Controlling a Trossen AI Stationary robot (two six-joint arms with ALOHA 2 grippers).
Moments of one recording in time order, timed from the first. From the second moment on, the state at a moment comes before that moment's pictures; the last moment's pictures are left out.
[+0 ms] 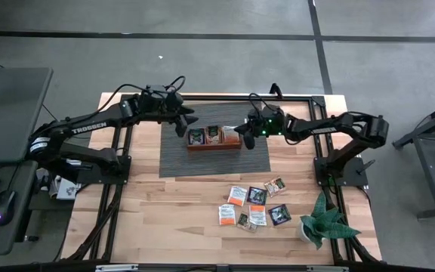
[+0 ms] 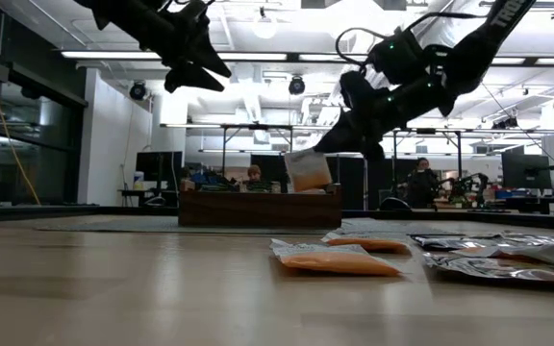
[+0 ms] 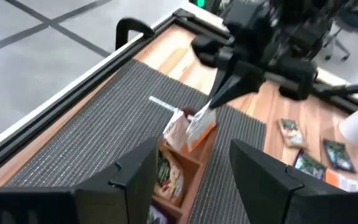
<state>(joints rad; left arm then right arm) 0.46 1.14 0.94 -0.26 0.15 -0.20 -0.43 1.54 0.65 0.48 -0.22 0.36</state>
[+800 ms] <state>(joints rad) 0.46 1.14 0.94 -0.23 0.14 -0.27 -0.47 1.62 0.65 0.49 -0.18 0.38</state>
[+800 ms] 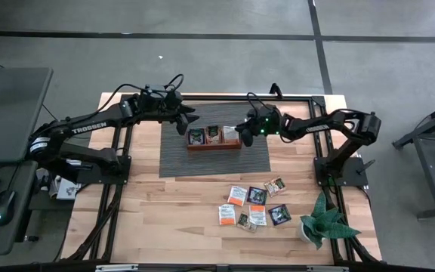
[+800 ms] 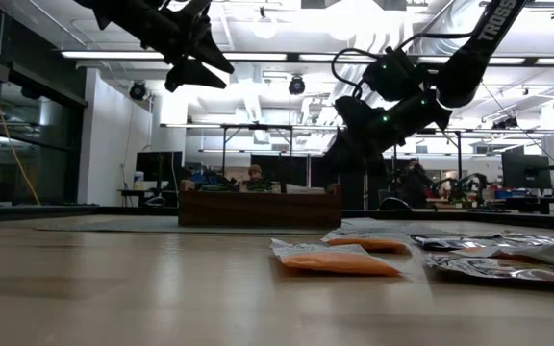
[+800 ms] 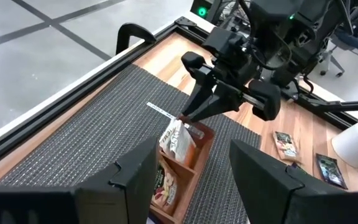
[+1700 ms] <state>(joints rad) 0.29 1.53 1.04 0.08 0.43 -0.37 -0.60 1.07 0.82 -0.46 -0.16 0.51</state>
